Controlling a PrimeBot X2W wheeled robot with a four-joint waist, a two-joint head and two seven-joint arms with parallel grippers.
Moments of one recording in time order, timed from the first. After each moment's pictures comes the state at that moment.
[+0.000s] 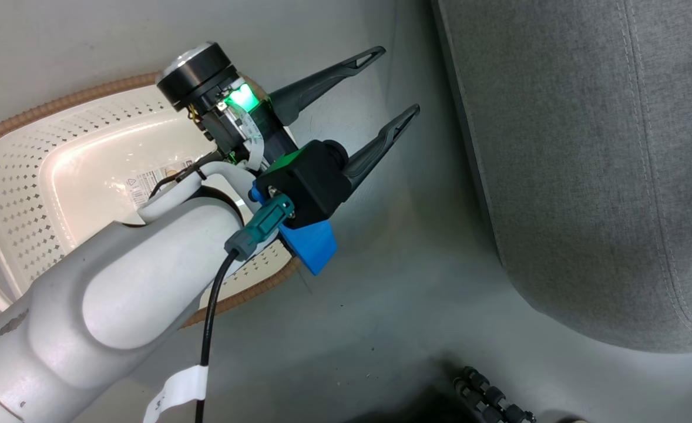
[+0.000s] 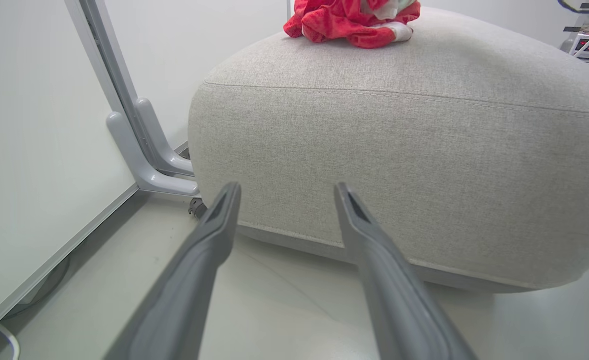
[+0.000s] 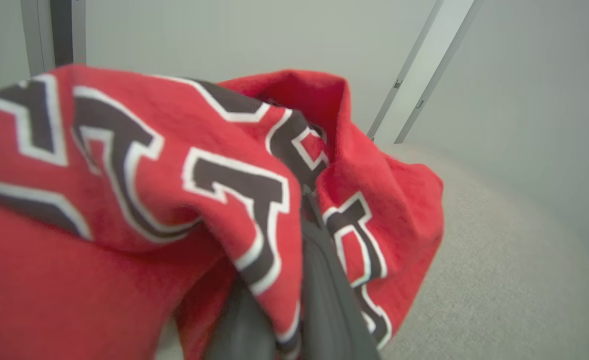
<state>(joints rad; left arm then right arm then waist) -1.01 0.46 -1.02 0.10 -0.32 -0.08 -0.10 -0.95 -0.21 -0.65 0.51 -0.09 0.13 -0.26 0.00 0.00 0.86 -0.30</state>
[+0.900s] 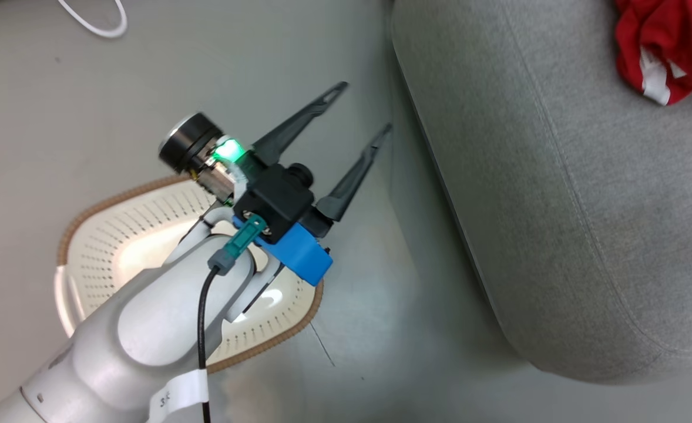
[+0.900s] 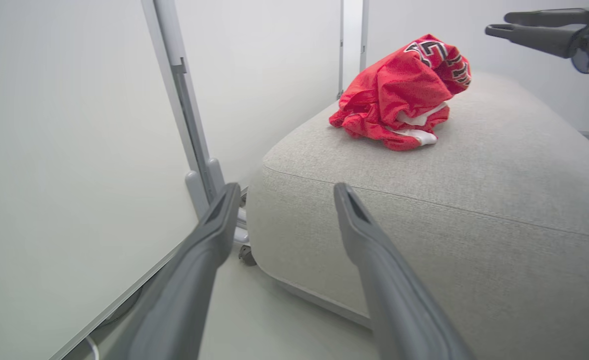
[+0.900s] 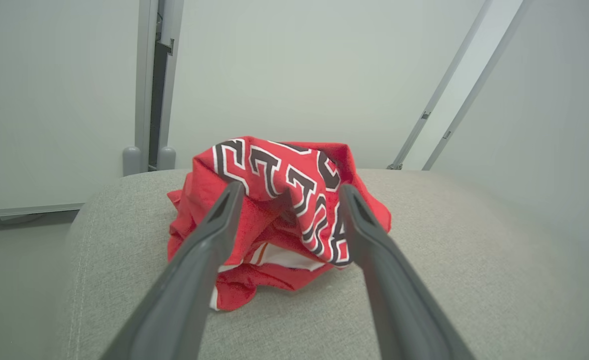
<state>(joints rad) -0.85 0.36 -0.96 0.24 -0.41 0.01 -0.26 -0.50 -0.21 -0.43 0.27 -0.01 0.13 -0.26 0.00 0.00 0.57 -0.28</state>
